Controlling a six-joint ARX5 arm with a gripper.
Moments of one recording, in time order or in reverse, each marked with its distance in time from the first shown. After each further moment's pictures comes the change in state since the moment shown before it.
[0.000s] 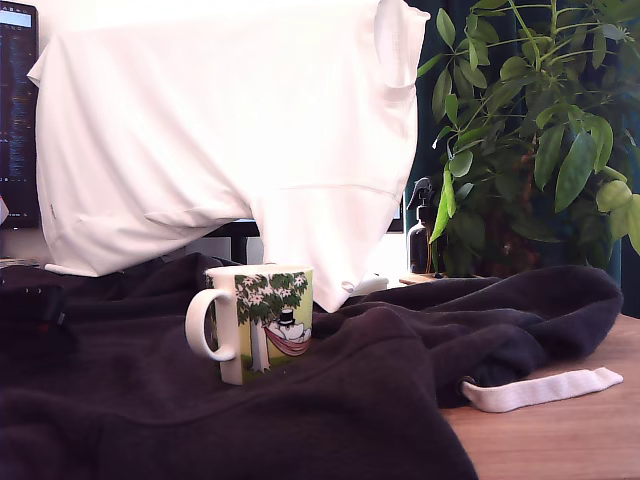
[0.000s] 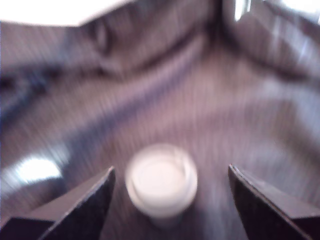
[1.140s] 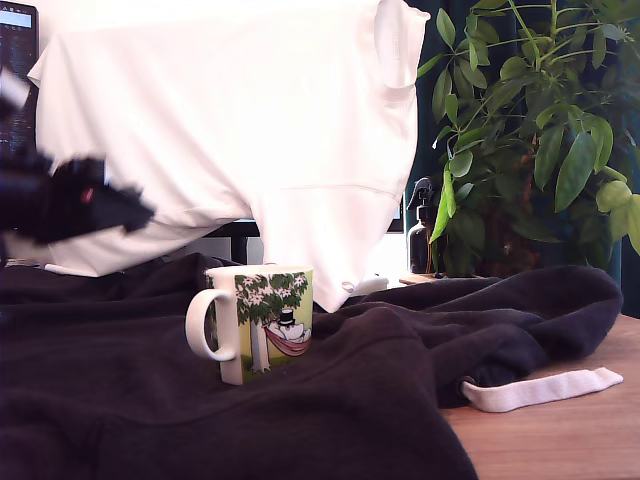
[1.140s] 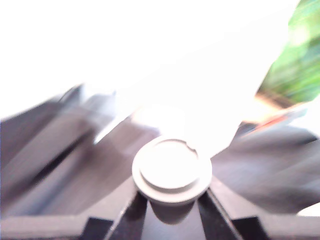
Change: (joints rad) arm -0.128 -0.184 0.031 0.197 0.332 -0.217
